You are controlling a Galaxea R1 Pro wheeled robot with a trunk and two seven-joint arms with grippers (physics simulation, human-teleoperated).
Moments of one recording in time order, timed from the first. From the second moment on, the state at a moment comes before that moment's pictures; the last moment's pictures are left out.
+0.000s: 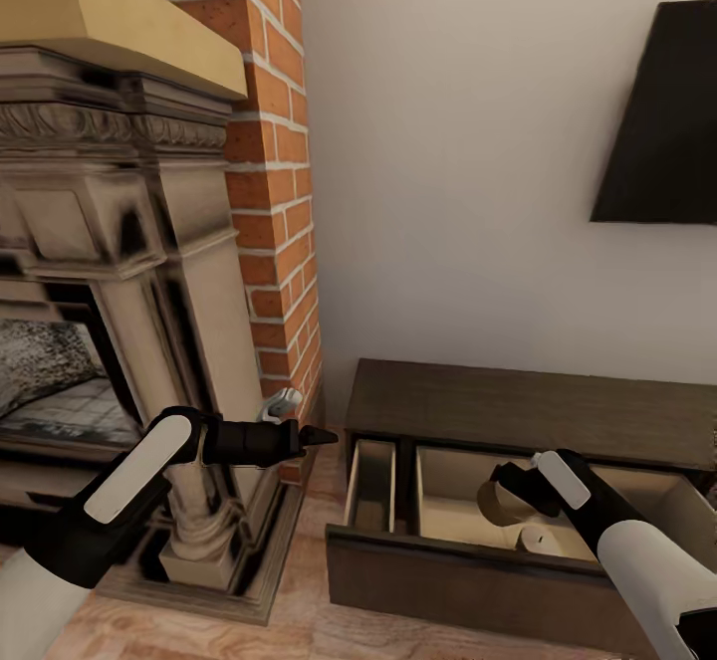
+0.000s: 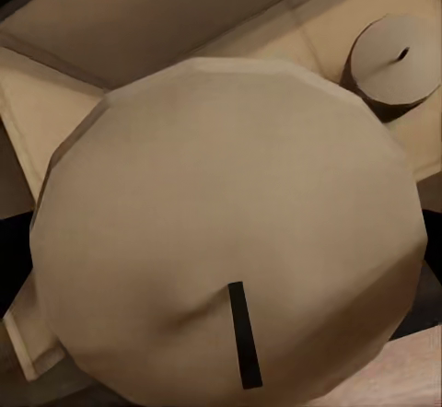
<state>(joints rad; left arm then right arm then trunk) -0.66 0.33 -0.49 -1.45 1.58 0.99 0.31 -0.78 -0.23 0.19 -0.51 -0.96 0.63 -0.38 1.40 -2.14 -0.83</state>
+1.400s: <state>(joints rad) -0.66 0.33 -0.49 -1.44 1.58 0.99 0.31 -0.78 -0.23 0.24 -0.51 -0.96 0.62 -0.38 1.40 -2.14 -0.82</state>
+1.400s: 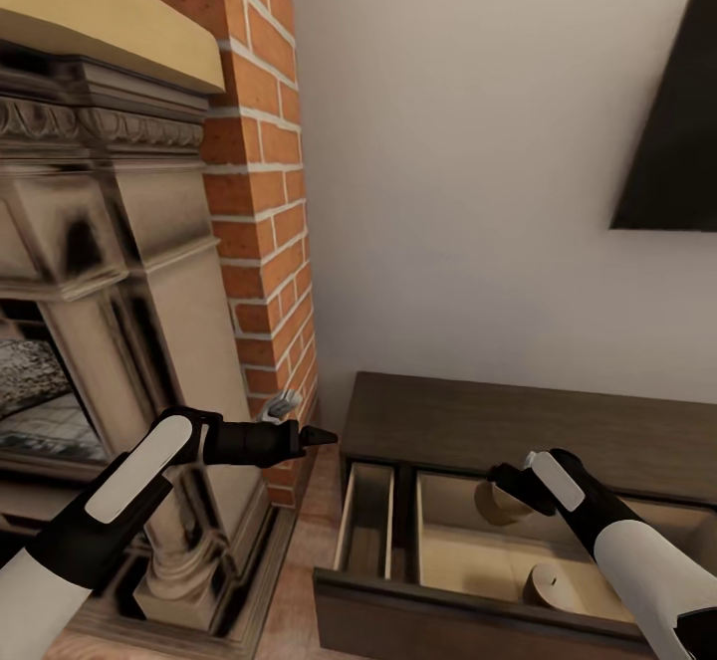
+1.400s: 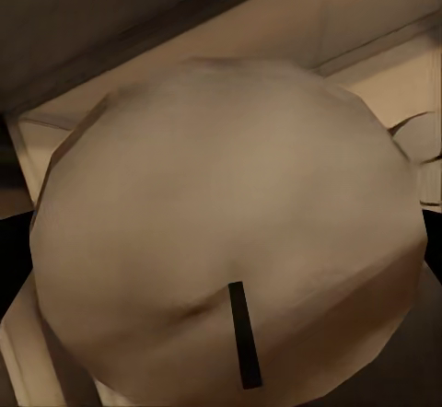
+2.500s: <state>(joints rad) -0.63 0.33 -0.50 -1.48 1.77 0.99 -0.02 -0.78 -0.23 0.32 -0.50 -0.96 0.51 -0.38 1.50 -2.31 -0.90</state>
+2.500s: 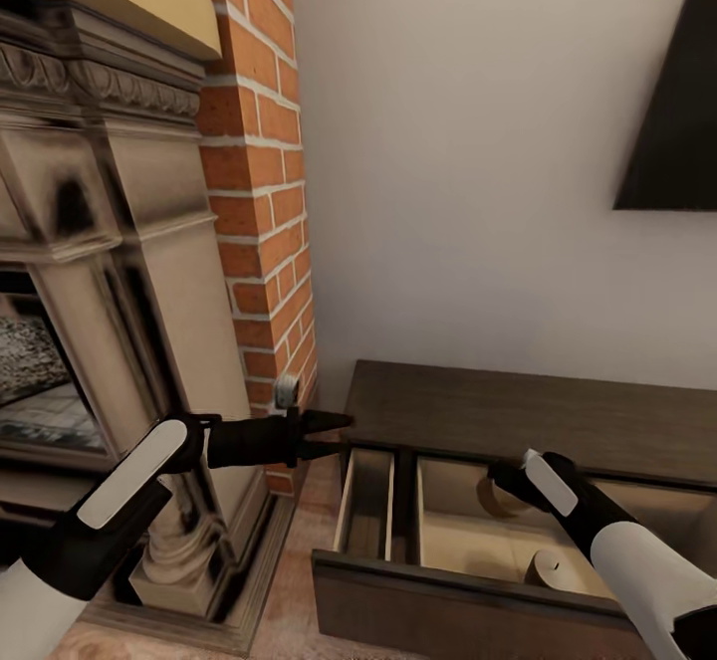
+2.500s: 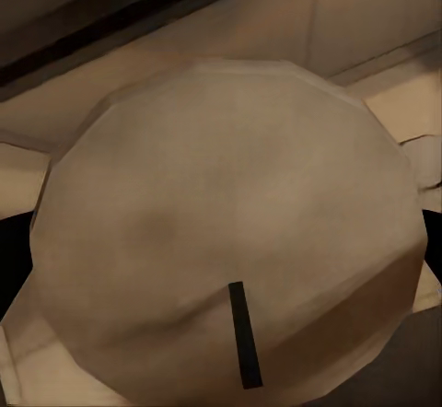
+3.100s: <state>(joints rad) -0.60 0.24 -0.59 -1.50 1.77 0.99 -0.13 -0.78 -0.16 0.34 -0.50 -0.90 0.47 -0.39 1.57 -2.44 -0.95</state>
